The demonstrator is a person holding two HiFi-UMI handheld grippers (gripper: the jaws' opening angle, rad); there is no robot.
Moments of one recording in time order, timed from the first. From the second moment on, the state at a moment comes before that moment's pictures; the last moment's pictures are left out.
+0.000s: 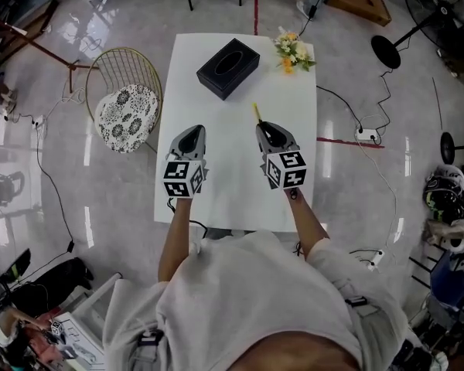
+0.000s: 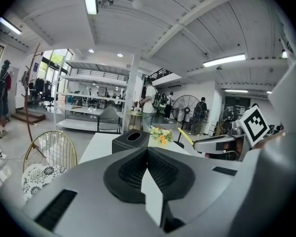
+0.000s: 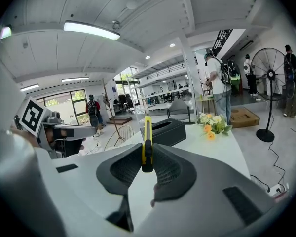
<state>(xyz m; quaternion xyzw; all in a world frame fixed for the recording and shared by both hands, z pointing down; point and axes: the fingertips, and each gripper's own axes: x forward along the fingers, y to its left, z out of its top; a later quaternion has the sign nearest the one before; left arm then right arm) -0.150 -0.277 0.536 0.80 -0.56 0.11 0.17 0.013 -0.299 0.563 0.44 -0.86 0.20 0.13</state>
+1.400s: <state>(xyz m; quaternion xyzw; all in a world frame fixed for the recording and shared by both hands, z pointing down) -0.165 -0.225 0.619 0.78 -0.56 0.12 0.26 -0.010 -0.265 0.663 0.41 -0.85 0.26 0.23</state>
